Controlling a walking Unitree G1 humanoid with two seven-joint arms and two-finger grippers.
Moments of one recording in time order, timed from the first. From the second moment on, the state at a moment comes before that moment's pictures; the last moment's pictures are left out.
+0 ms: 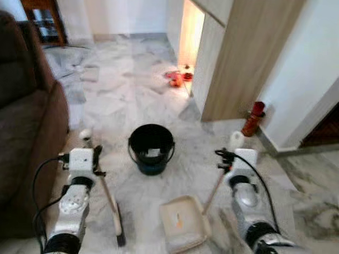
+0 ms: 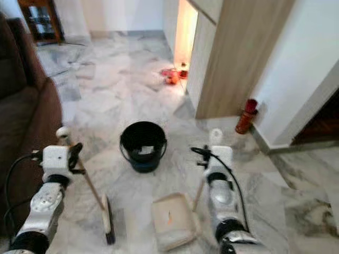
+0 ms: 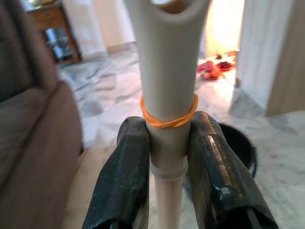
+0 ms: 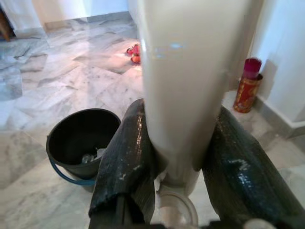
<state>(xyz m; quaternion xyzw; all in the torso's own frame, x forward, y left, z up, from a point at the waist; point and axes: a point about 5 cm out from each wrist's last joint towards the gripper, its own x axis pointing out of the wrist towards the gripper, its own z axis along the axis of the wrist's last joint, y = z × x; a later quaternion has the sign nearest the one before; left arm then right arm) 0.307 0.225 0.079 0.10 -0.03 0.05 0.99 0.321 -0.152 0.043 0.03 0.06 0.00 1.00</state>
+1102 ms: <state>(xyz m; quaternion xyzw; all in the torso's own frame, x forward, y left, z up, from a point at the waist) 0.308 0.222 0.079 0.10 -0.02 0.04 0.99 0.323 -0.156 0.046 0.03 0.06 0.00 1.00</state>
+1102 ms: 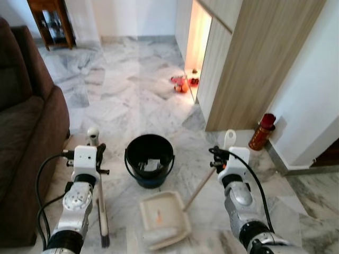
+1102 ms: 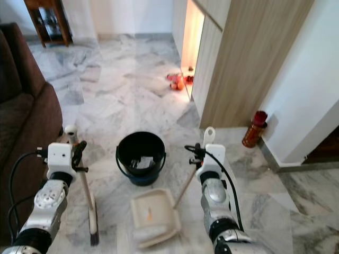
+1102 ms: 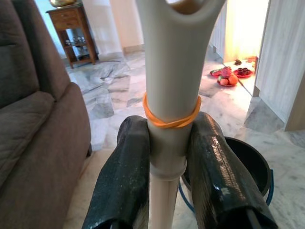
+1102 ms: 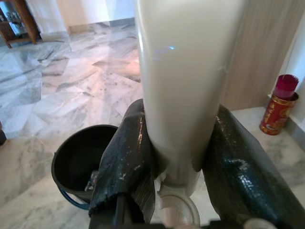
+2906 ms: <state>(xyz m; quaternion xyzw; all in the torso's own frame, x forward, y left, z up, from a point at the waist) 0.304 0.221 0.074 0.10 -0.02 0.04 0.99 0.286 -0.125 0.130 0.09 -0.06 0.05 0.99</state>
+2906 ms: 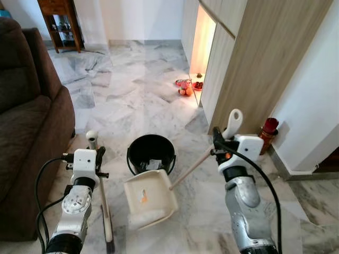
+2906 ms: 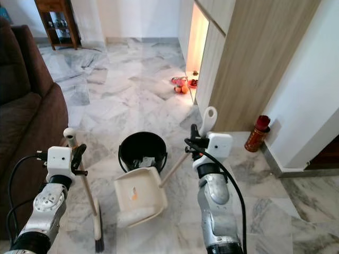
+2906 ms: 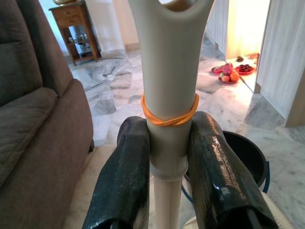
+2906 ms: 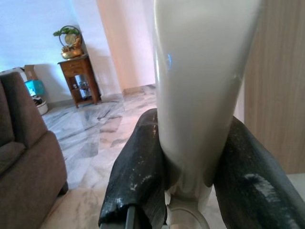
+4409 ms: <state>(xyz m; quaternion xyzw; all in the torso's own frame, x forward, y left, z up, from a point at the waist) 0.305 0.221 0.075 0.10 -0.02 0.04 0.99 0.313 -0.114 0.213 0.11 -0.17 0.01 0.98</state>
